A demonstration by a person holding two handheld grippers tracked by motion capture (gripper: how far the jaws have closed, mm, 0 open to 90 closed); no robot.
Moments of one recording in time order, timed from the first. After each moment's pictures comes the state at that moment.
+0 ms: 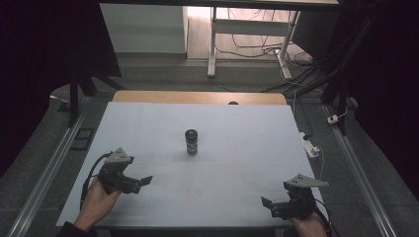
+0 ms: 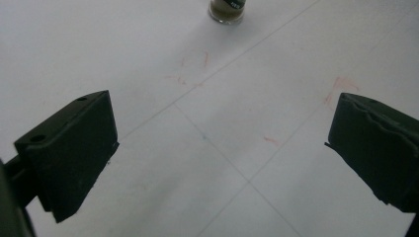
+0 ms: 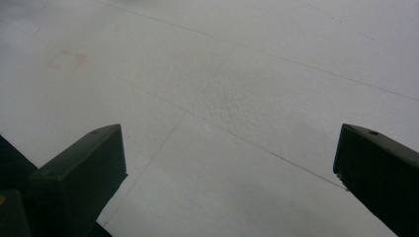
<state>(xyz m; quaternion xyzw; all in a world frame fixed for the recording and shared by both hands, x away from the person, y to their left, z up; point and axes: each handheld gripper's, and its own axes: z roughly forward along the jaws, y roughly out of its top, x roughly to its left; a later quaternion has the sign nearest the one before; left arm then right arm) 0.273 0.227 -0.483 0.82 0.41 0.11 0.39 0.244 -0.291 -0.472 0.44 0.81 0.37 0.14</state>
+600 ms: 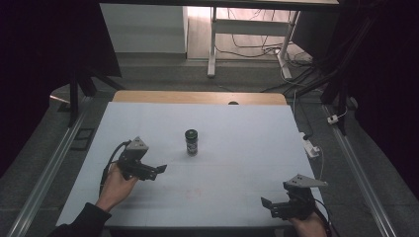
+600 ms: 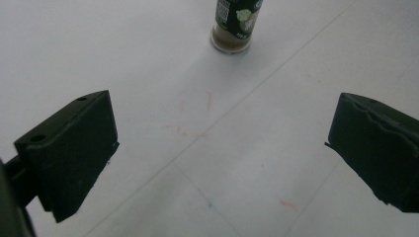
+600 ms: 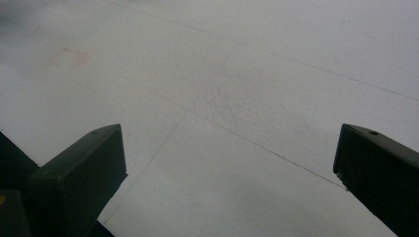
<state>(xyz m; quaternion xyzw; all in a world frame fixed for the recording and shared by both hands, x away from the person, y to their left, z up) 0.317 0.194 -0.486 0.83 0.40 0.12 0.38 0.244 -0.290 -0.472 0.43 0.81 0.37 0.14</state>
